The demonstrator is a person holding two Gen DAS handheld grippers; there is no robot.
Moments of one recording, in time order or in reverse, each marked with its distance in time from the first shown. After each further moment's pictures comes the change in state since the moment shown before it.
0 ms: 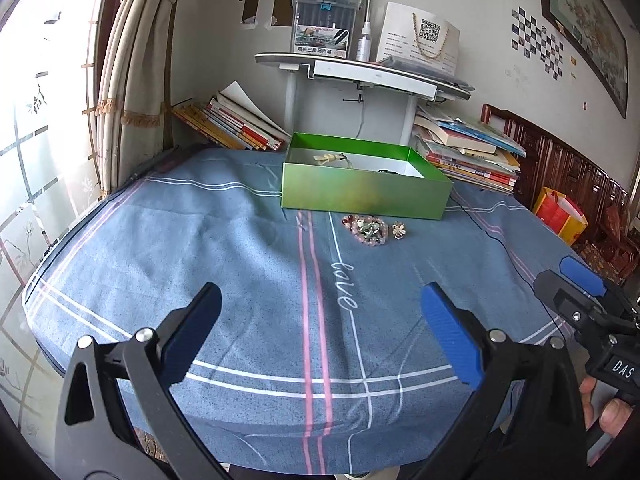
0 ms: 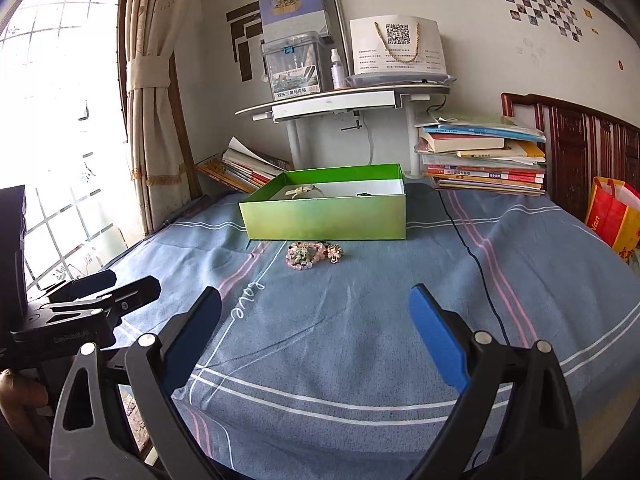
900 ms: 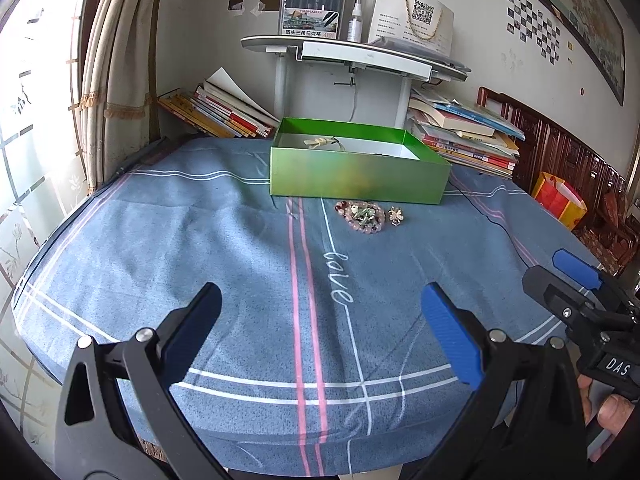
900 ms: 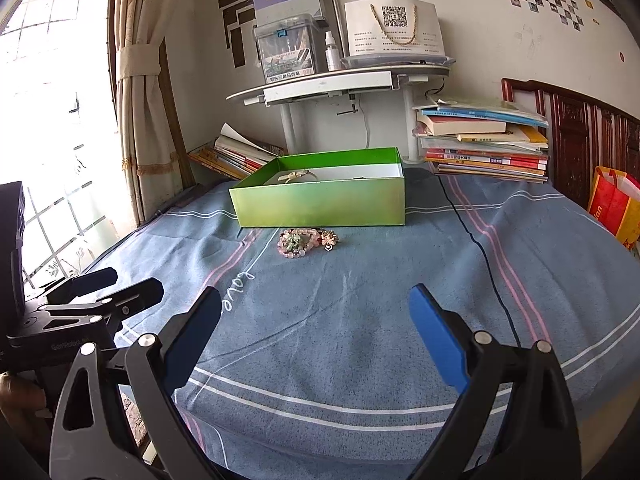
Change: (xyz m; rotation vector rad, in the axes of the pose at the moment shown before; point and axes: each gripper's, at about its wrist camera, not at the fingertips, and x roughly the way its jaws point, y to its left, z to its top) left arm 0.025 -0.007 -0.001 0.025 0.048 -0.015; right arm 0.024 -0.005 -0.004 0.009 0.049 -0.010
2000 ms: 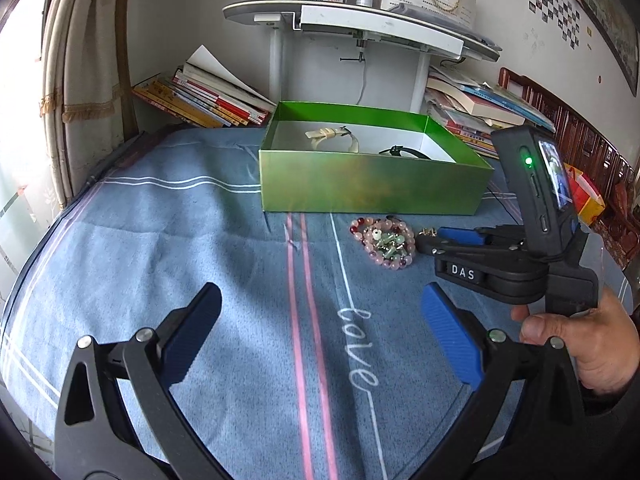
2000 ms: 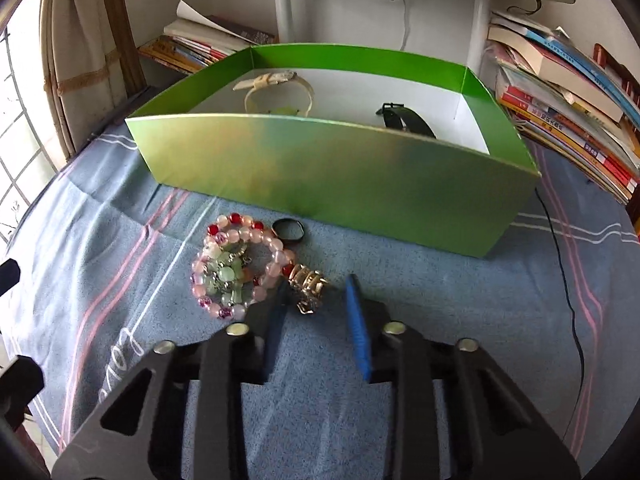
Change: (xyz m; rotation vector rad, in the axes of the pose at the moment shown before) left arm 0.088 0.002 0.051 0.018 0.096 0.016; right arm 0.223 -0.013 0.058 -0.131 0.416 -0.011
